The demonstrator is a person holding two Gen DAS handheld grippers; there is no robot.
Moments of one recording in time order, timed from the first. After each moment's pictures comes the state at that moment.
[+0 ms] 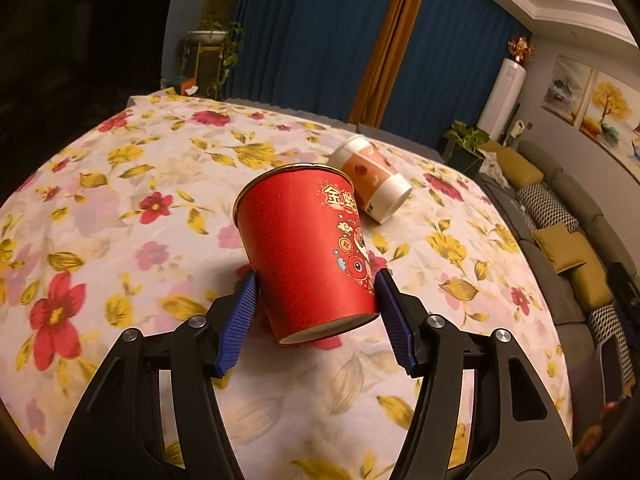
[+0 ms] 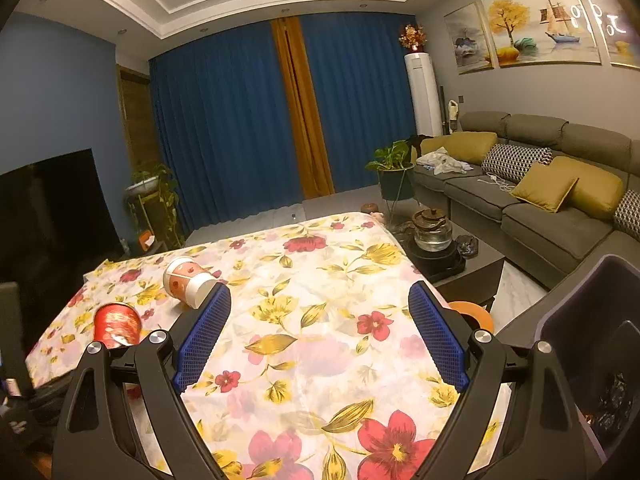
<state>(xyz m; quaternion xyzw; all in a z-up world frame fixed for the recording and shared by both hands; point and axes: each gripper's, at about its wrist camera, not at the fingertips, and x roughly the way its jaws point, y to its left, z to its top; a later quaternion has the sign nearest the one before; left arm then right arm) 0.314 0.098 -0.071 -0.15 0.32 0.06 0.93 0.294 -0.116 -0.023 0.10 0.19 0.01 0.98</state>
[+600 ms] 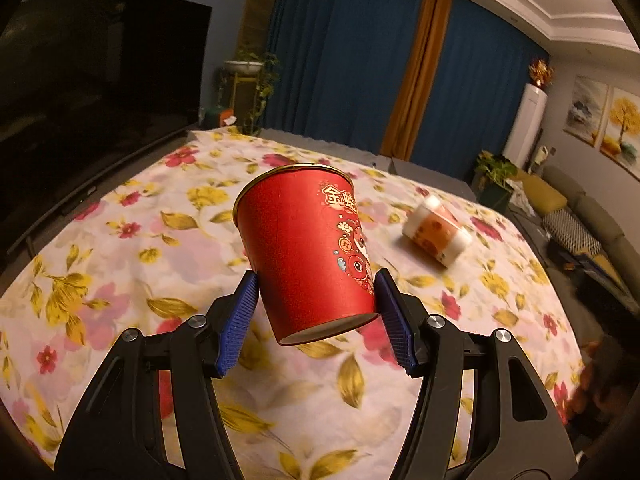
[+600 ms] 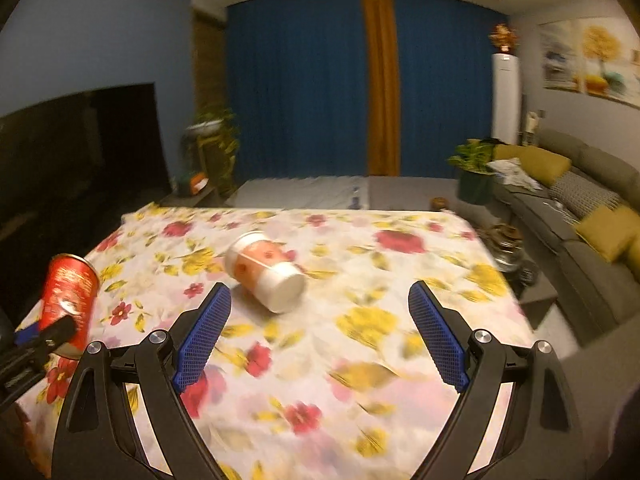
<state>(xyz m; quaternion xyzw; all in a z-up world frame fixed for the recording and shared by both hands) 0.282 0.178 -0.044 -0.14 0.27 0.12 0.94 0.378 -0.019 -0.022 -0.01 0.25 0.14 0.96</state>
